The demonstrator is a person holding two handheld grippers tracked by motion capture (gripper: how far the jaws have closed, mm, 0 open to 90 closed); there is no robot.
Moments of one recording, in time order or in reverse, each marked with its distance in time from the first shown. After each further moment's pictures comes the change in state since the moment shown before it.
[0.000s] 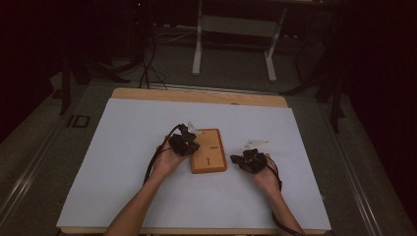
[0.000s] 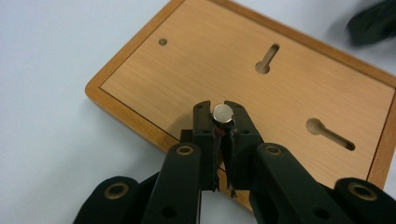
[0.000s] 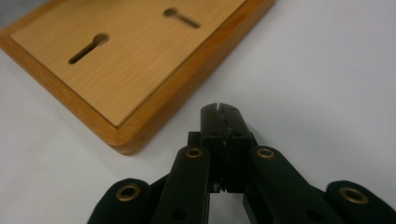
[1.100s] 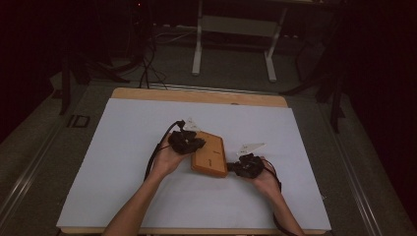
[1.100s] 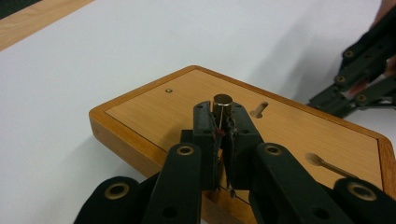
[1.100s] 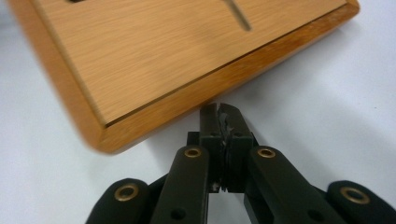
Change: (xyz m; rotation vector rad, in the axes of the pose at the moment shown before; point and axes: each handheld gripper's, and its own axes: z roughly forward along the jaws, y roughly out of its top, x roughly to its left) left arm -0.005 0.009 -0.026 -0.137 -0.104 0.010; right arm 0.018 0.002 -0.006 0.033 0.171 -0.075
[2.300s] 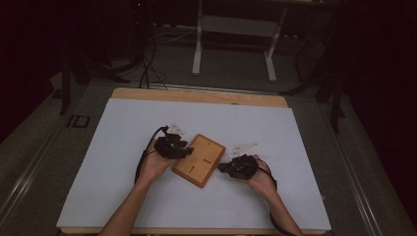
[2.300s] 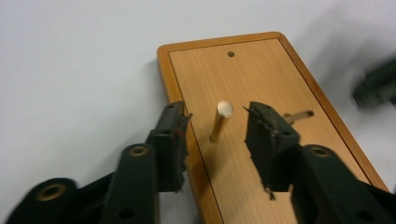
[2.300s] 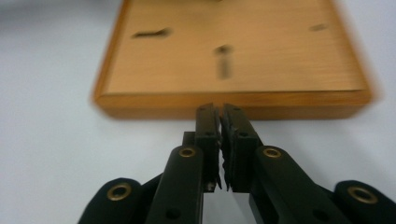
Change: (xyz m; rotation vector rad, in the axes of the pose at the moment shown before) left arm 0.022 -0.045 -0.010 0.019 0.031 -0.136; right arm 0.018 0.018 0.003 -0.005 0.030 -0.097
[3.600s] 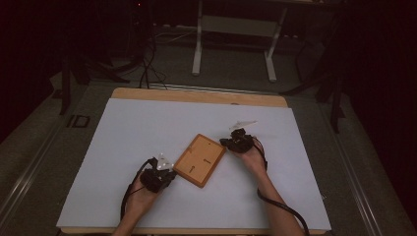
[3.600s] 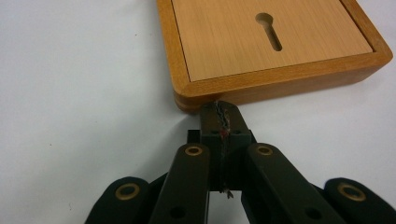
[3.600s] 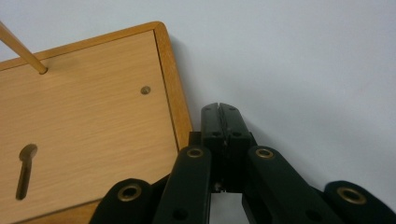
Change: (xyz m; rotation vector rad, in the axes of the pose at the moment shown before) left arm -0.042 -0.079 -0.028 0.090 0.129 0.017; right arm -0.078 0.022 0.036 -0.039 -0.163 0.225
